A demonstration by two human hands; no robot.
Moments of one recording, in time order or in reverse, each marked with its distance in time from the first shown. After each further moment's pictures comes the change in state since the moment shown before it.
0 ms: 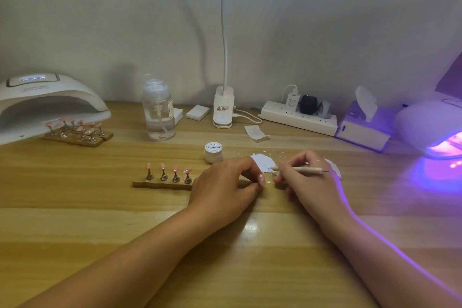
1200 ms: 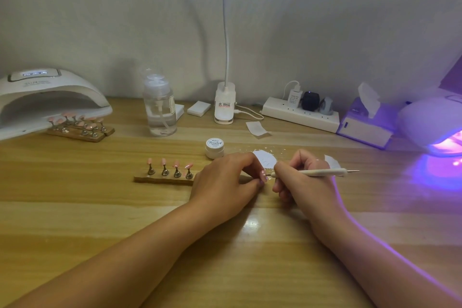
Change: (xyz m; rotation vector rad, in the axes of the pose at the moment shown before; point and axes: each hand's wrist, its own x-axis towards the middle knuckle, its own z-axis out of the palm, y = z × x) left_hand 0.000 0.001 -0.002 0.003 -0.004 0.014; right_hand -0.015 -0.017 0.009 0.239 -0.086 0.073
